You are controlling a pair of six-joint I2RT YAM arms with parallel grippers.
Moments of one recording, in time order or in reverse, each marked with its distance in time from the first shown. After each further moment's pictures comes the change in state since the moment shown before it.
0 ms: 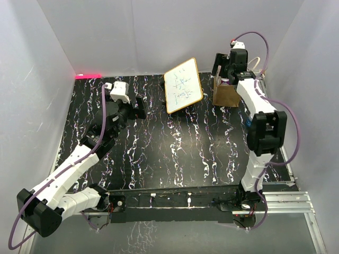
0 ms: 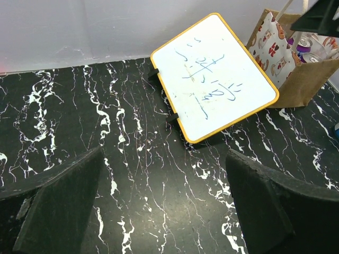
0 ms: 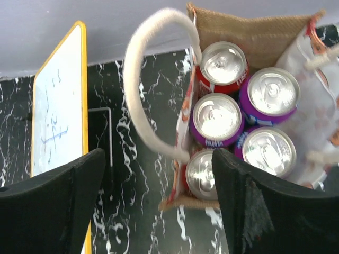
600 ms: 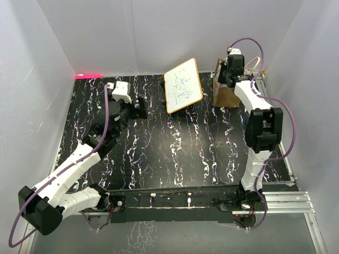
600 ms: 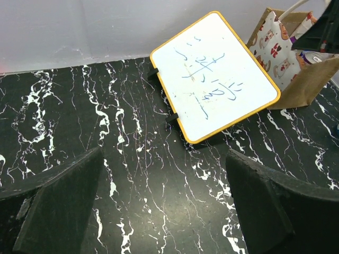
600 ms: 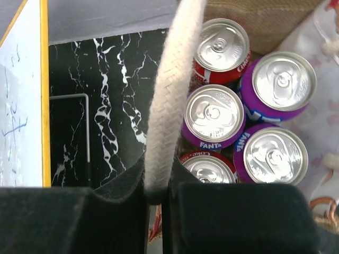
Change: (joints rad) left arm -0.011 0.015 -0.007 0.024 -0.011 0.007; right arm 0.000 0.140 0.062 0.008 -0.002 -0.055
